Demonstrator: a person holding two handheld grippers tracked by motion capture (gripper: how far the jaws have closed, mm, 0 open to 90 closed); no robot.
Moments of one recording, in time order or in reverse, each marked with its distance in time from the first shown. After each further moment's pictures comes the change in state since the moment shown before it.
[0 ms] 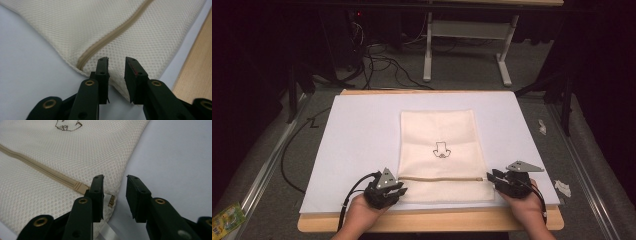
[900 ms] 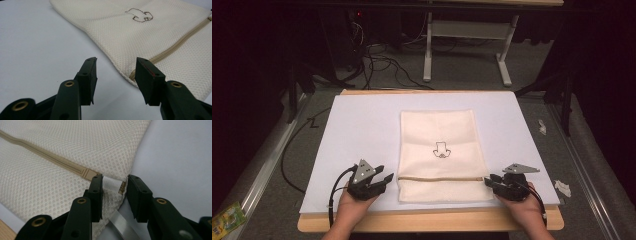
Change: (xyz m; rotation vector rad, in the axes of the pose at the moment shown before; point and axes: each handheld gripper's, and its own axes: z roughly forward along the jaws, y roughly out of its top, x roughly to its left) left arm 0.033 -0.014 -0.019 -0.174 0.145 -0.114; right arm 0.007 -0.005 0.006 0.081 0.017 0.002
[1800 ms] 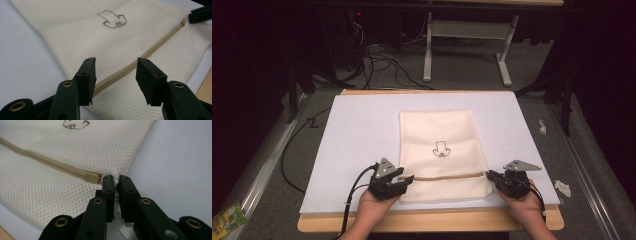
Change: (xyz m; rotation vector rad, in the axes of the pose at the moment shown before) left arm -0.052 0.033 0.032 0.048 -0.101 -0.074; right arm 0.002 0.012 -0.008 -0.064 -0.013 -0.041
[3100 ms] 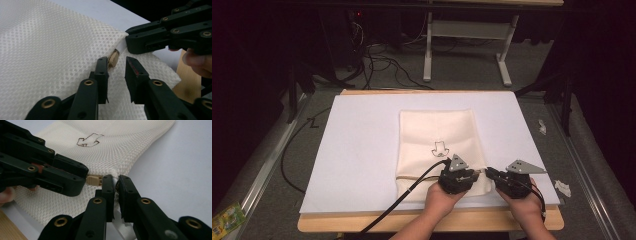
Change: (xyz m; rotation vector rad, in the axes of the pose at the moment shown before) left arm -0.106 0.049 0.128 -0.024 -0.247 0.024; right arm 0.007 0.005 -0.011 -0.116 0.043 -0.047
